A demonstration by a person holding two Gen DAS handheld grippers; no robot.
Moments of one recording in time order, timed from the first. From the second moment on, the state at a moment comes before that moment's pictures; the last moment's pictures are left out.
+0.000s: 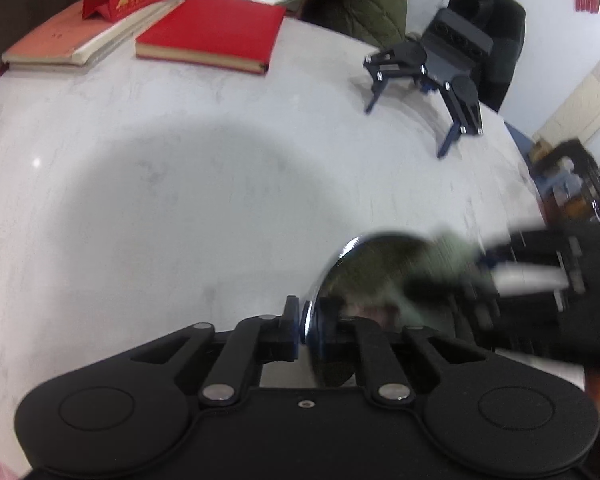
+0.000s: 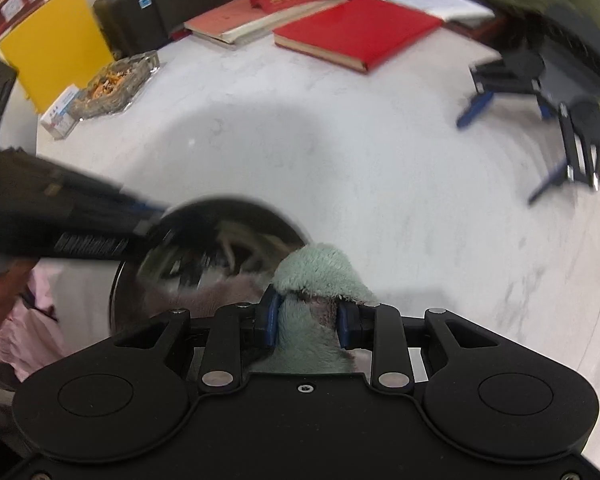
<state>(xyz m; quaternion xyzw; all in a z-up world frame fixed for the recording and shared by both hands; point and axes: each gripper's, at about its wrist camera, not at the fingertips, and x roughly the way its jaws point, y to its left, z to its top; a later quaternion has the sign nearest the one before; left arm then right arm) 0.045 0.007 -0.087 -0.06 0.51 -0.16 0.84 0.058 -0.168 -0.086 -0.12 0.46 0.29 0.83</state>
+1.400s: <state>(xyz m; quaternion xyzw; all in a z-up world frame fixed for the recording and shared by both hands) 0.056 0.006 -0.098 -0.08 0.50 -0.15 0.85 0.054 -0.163 -0.084 -0.16 0.46 0.31 0.82</state>
